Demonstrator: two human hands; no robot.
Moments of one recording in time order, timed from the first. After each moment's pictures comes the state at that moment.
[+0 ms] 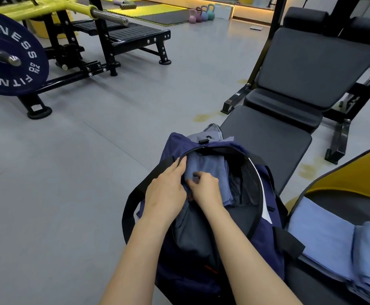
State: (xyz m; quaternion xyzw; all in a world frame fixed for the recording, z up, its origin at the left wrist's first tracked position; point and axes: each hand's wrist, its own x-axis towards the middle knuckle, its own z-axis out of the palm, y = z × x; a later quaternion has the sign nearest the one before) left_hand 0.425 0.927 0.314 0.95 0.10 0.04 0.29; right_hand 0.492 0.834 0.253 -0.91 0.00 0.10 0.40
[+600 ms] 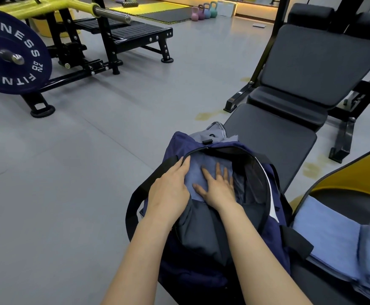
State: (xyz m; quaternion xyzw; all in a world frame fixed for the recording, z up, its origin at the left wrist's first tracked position) left_hand 0.423 0.930 0.314 0.95 0.09 0.03 0.29; right_hand 0.510 0.804 0.226 -0.97 -0.11 0.14 0.13
